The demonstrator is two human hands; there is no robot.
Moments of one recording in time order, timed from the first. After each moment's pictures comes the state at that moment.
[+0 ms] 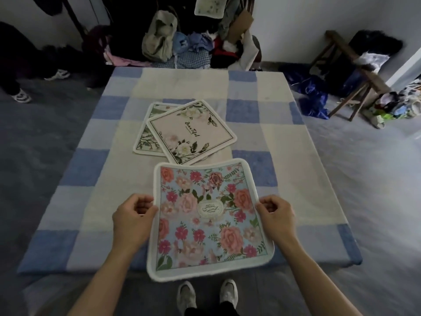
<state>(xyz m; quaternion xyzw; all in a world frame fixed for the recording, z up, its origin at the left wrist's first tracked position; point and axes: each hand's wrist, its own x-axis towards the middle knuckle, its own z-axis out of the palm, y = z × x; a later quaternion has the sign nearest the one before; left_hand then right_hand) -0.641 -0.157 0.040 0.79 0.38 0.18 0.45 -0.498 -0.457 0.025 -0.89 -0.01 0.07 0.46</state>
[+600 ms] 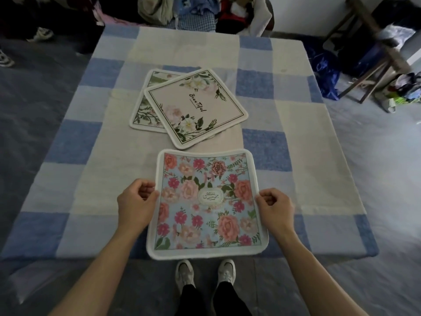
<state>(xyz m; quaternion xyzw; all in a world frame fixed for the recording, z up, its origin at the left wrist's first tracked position) -0.625 -0.132 -0.035 0.80 0.39 0.13 0.43 -0.500 -0.432 -0.033 -0.90 0.04 0.10 0.43</state>
